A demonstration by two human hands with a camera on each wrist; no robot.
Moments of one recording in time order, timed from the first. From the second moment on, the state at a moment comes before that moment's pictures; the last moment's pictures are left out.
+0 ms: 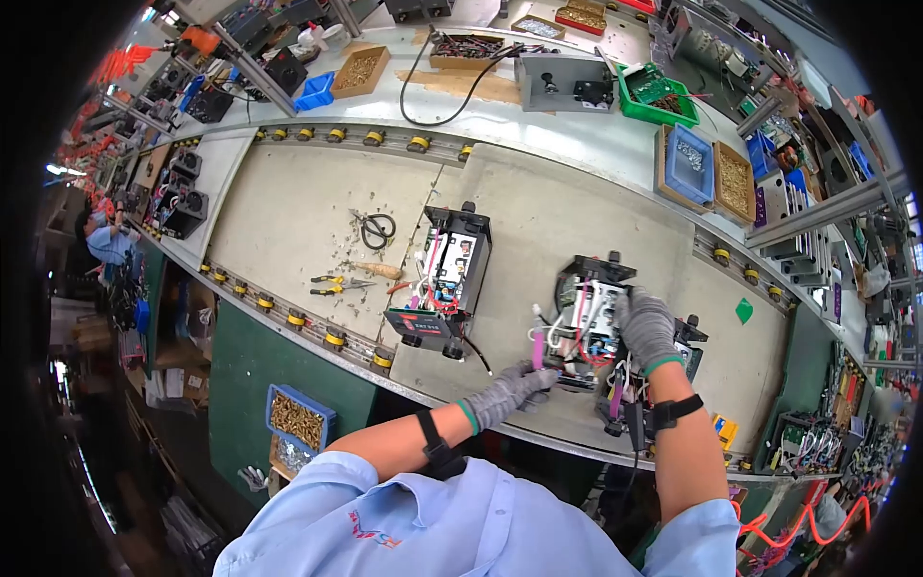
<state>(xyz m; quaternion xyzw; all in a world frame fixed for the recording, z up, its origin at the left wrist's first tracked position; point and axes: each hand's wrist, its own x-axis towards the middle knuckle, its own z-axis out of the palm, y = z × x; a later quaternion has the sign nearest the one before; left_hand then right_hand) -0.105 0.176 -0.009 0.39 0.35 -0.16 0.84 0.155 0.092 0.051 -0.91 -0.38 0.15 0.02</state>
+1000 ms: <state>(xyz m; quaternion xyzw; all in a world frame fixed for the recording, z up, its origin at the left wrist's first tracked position) -0.274 0.349 0.042 0.39 0.53 -0.05 0.75 -0.061 0.169 -0.007 -0.84 -0.38 0.39 -0.01</state>
